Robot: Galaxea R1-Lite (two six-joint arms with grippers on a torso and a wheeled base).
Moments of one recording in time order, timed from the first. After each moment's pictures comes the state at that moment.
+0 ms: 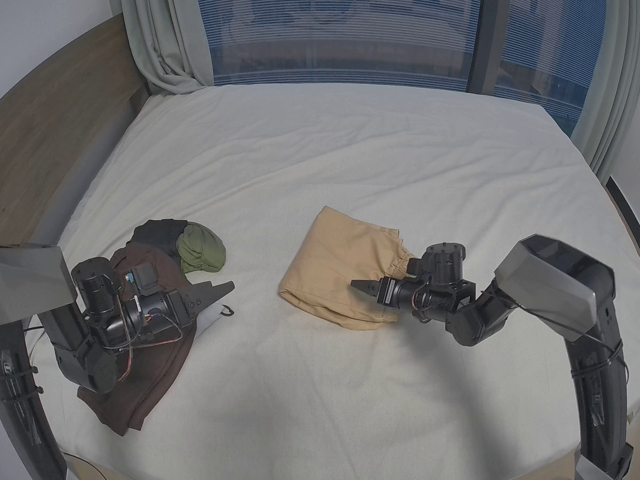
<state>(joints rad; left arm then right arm) -0.07 2.17 -0.49 -1.55 -0.75 -0.45 0.38 2.54 -1.28 -0.85 0.29 0.52</state>
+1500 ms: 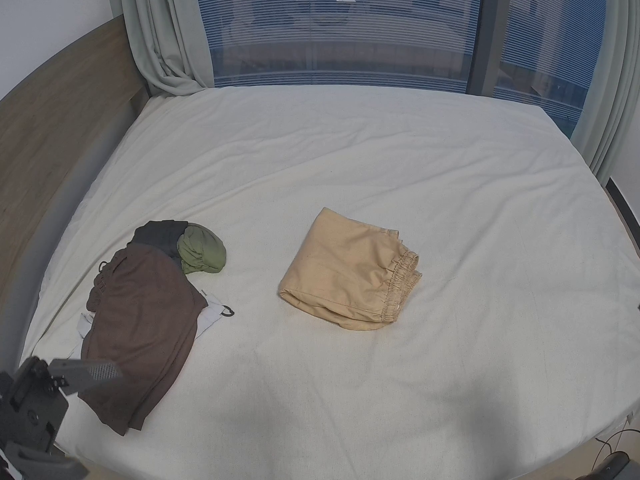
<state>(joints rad) -0.17 0.89 -0.03 -1.20 -1.02 -0.65 0.09 0.53 -0.17 -0.59 0.28 0.25</state>
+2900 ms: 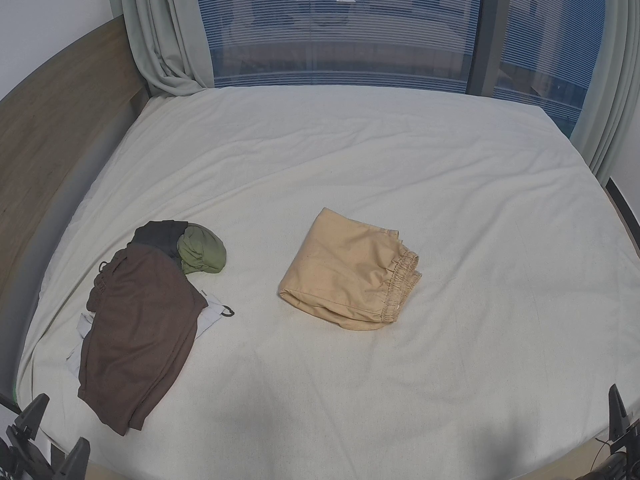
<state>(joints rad) -0.06 0.07 -0.02 -0.17 -0.29 -0.21 0.00 0.01 -0.02 -0.07 -0.04 0.01</state>
